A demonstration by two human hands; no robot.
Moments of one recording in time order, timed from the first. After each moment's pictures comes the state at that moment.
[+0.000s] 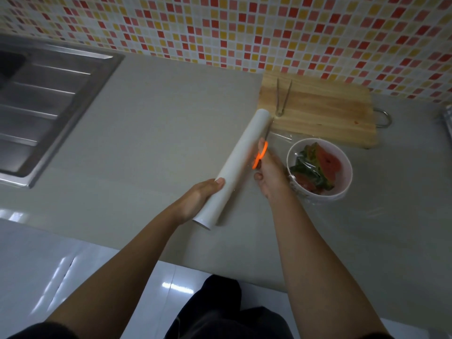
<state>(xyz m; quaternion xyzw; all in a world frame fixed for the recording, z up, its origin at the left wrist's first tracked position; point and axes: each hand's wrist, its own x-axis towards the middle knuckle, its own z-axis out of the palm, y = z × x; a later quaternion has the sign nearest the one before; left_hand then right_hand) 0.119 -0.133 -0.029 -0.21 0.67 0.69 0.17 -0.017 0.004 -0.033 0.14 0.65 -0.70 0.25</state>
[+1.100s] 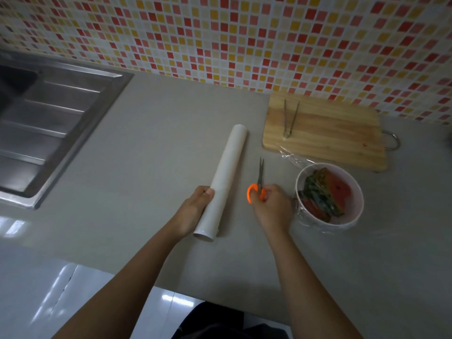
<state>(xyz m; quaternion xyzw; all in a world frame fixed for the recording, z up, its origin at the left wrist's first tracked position) 0.112 -0.159 -0.022 -0.27 0.72 0.64 0.08 0.014 0.003 -0.035 0.01 0.93 -0.36 0.08</state>
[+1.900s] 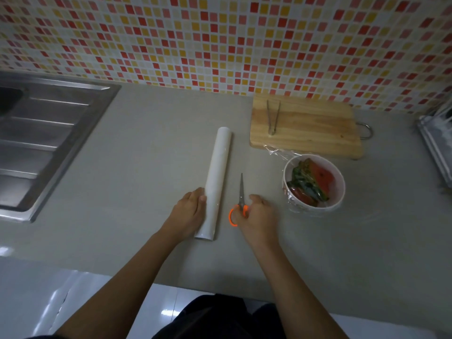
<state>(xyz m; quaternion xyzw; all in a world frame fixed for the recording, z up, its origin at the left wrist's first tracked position) 0.124 -0.160 -0.029 -0.17 0.92 0.34 0.07 0.071 0.008 -0.018 -0.07 0.94 -0.34 0.08</state>
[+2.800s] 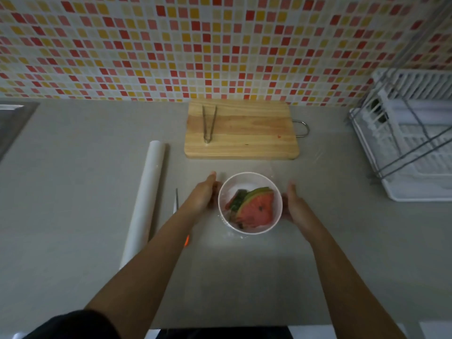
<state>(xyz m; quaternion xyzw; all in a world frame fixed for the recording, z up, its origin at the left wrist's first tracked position) -0.032 -0.014 -0.025 -0.28 0.66 0.68 0.17 -0.067 0.216 -0.040 0.17 0.79 -0.53 0.27</state>
